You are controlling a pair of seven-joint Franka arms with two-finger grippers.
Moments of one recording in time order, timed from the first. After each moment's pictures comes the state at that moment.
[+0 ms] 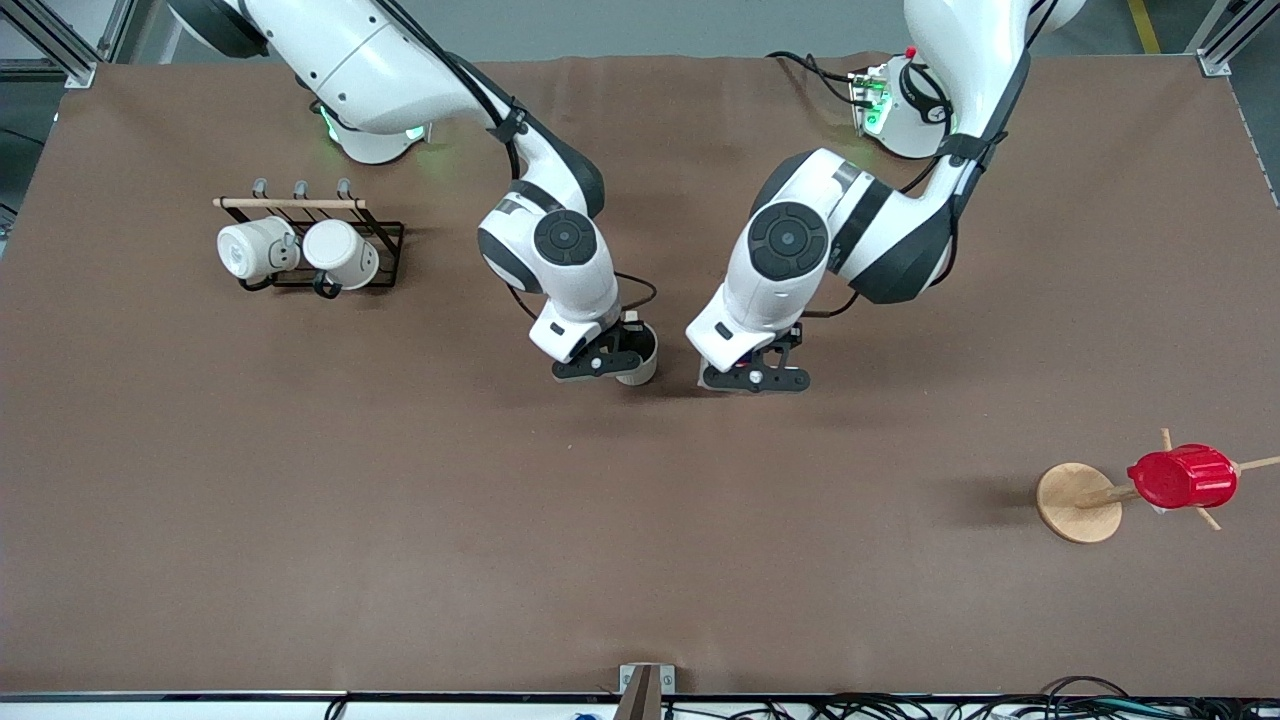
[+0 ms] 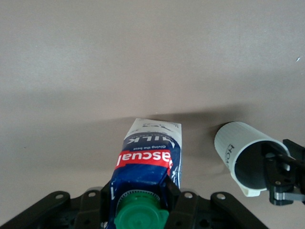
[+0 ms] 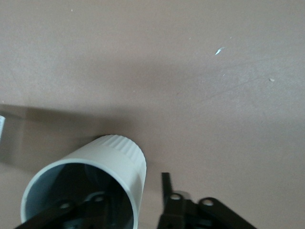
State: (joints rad) left arm -0.50 0.48 -0.17 -1.55 0.03 1.96 -0.59; right arm 0.40 0.64 0.38 -1.72 -0.30 2.38 0.81
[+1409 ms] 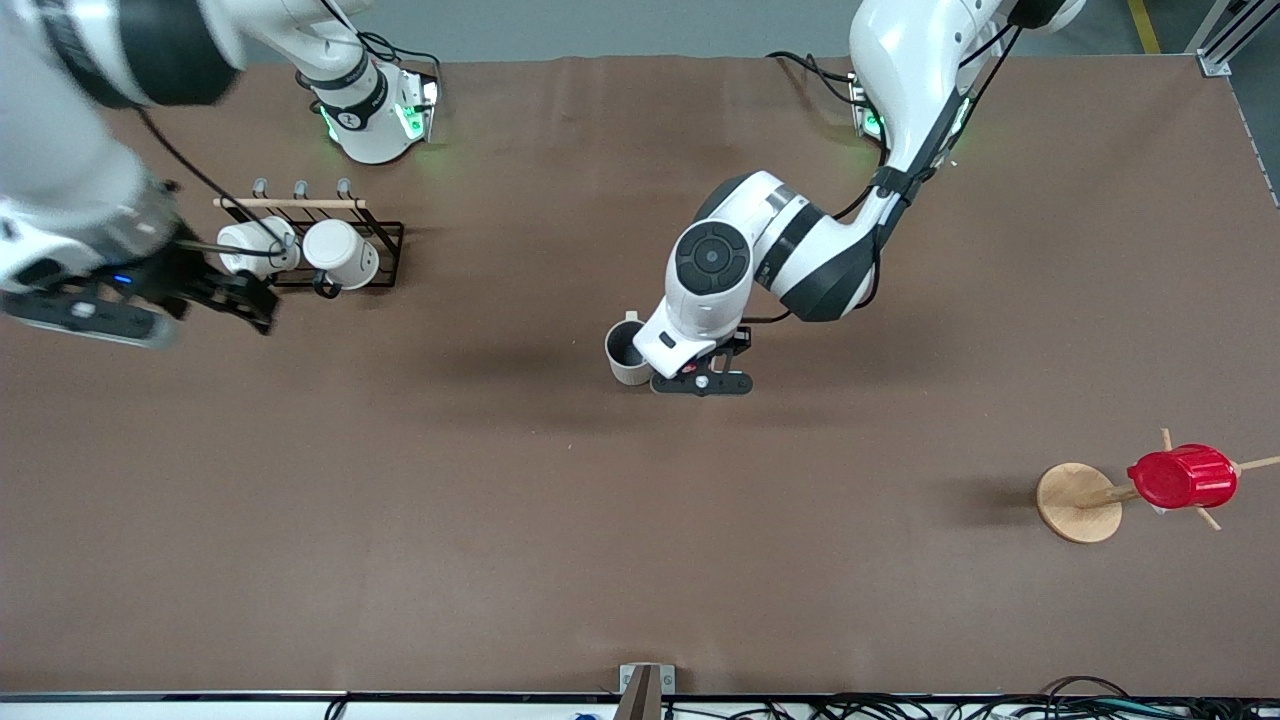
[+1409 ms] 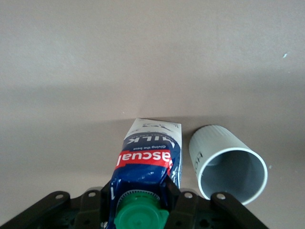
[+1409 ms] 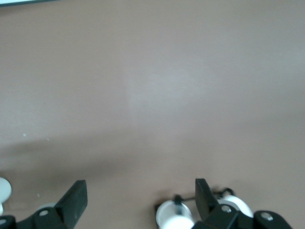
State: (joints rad) left arm -0.58 0.62 -0.16 -1.42 0.06 1.95 -0.69; right arm 0.19 0.02 -0.06 -1.59 -0.10 1.66 0.30
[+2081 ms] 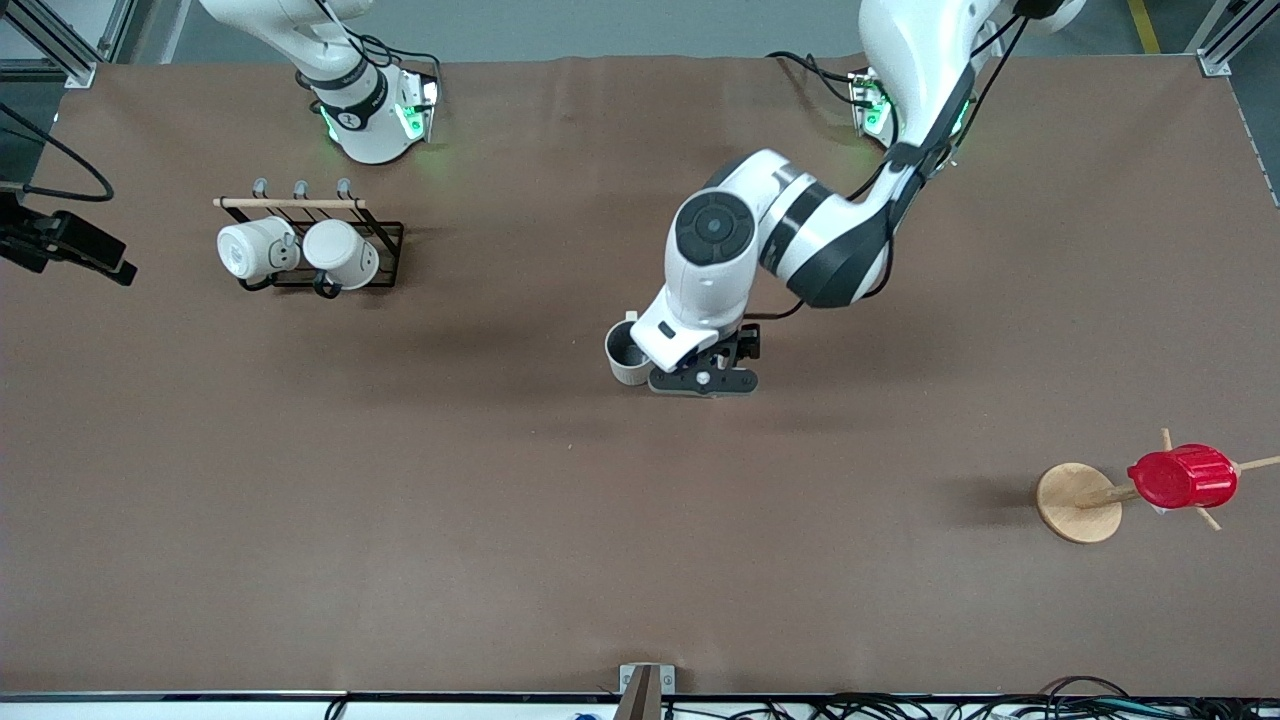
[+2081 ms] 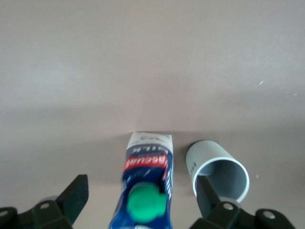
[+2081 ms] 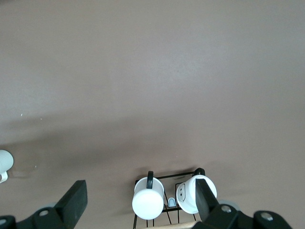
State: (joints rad) left arm -0.58 0.55 -0.16 -1.38 0.10 1.91 -0.69; right arm 0.10 0.03 -0.14 -1.48 0.00 1.50 0.12
